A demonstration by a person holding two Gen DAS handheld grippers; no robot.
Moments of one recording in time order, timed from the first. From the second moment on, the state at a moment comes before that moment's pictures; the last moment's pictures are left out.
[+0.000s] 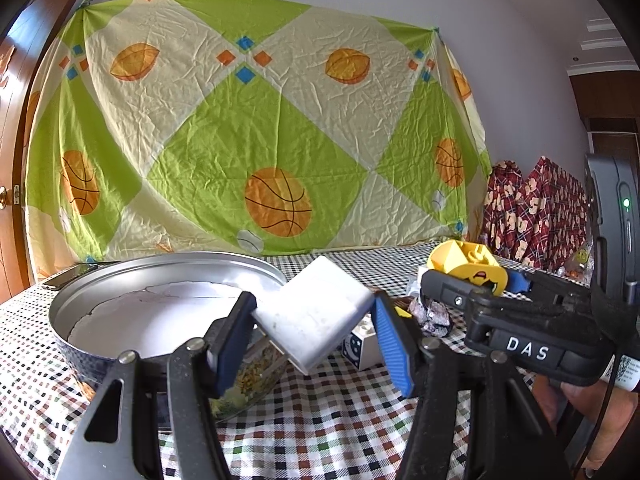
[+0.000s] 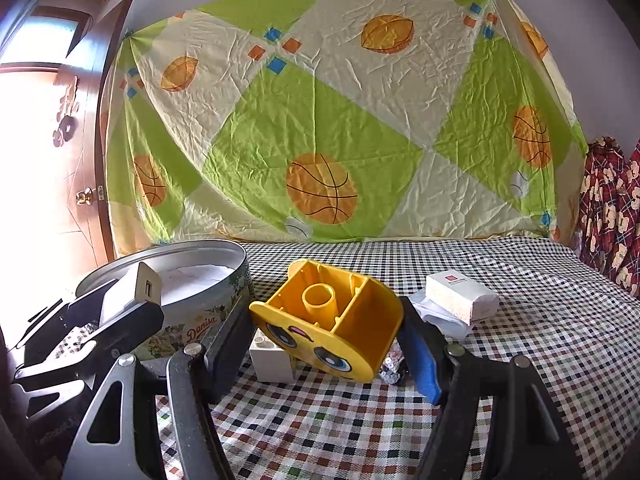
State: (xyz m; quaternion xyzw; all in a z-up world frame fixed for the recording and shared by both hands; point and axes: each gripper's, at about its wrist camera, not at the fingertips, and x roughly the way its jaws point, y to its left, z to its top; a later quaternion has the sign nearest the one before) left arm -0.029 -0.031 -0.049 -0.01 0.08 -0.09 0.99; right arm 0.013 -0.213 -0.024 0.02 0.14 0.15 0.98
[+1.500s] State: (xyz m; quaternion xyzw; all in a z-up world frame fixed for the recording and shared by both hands) left arm -0.024 0.053 -0.038 -0.06 0.06 0.01 1.00; right arm 0.016 -0.140 -0.017 -0.01 0.16 0.22 0.96
